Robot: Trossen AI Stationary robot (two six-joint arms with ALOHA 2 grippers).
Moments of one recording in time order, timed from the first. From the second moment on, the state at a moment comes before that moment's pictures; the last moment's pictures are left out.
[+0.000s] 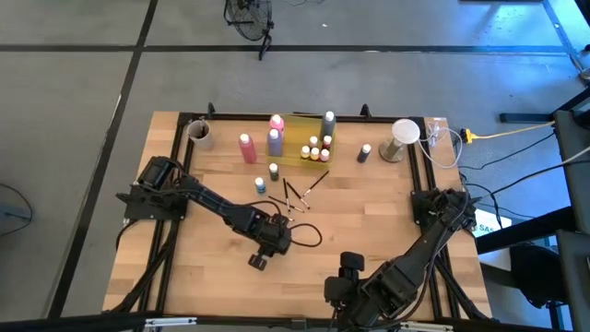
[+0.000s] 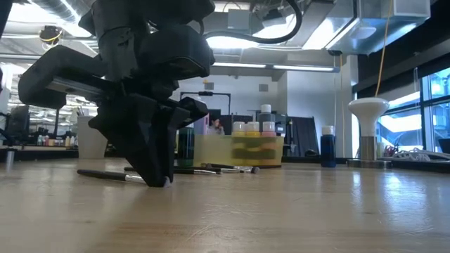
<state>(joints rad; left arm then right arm) -0.33 1.92 1.06 -0.34 0.05 0.07 0.79 2.03 2.05 -1.22 0.25 0.85</state>
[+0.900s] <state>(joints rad) -0.39 1.92 1.11 -0.40 -0.06 0.14 0.79 2.03 2.05 -1.22 0.25 0.85</state>
